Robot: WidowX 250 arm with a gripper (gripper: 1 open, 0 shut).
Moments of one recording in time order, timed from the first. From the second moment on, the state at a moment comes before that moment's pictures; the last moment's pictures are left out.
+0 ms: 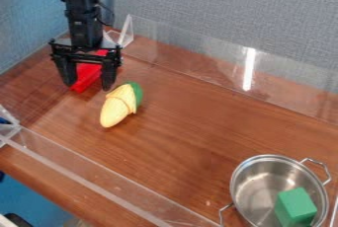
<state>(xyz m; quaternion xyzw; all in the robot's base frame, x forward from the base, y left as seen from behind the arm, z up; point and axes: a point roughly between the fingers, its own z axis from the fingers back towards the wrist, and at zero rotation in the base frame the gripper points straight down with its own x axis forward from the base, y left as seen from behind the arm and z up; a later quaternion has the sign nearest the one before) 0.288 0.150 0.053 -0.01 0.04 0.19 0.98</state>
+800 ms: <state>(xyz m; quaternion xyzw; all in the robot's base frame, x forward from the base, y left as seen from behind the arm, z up) 0.297 0.173 0.067 0.00 0.03 0.24 0.97</state>
